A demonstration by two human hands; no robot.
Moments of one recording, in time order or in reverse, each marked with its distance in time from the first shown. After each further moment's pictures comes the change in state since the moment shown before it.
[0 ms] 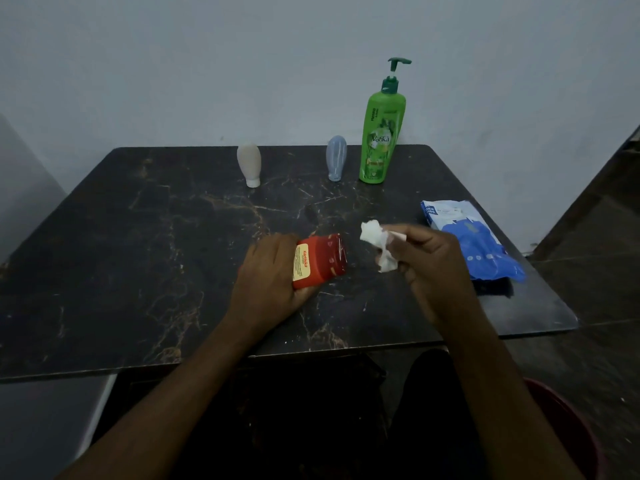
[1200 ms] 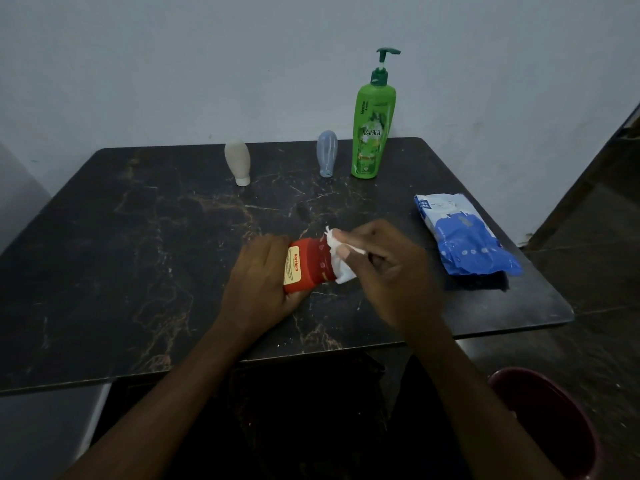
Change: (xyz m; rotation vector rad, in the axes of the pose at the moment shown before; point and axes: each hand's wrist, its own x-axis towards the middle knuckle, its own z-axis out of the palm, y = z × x) left_hand 0.002 0.002 -0.003 -0.054 0.004 0.044; right_hand -0.001 0.019 0.024 -0.570 0.017 -0.605
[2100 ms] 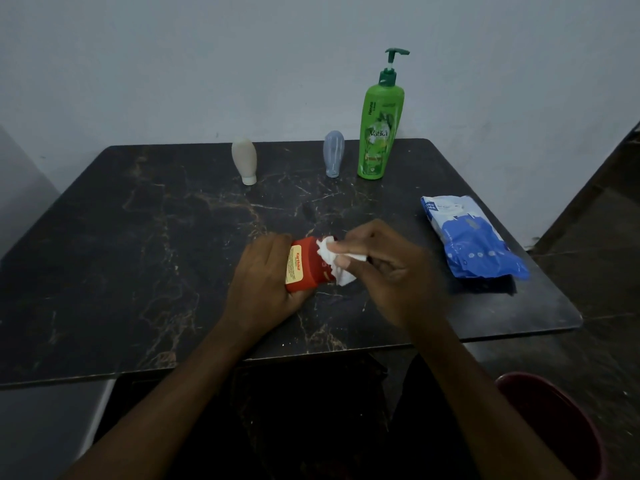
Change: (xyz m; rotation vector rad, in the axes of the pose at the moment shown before) left_hand -0.001 0.000 0.000 -0.045 0.026 -0.025; right_hand 0.003 0.003 0.002 0.151 -0.114 -0.073
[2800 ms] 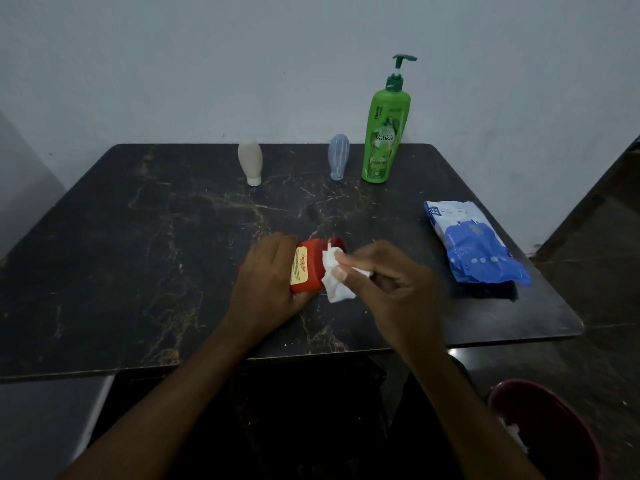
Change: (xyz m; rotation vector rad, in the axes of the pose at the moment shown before) left_hand -0.001 -0.002 0.002 0.024 -0.028 -0.042; right_hand -0.018 -0.017 0.012 0.049 0.132 0.123
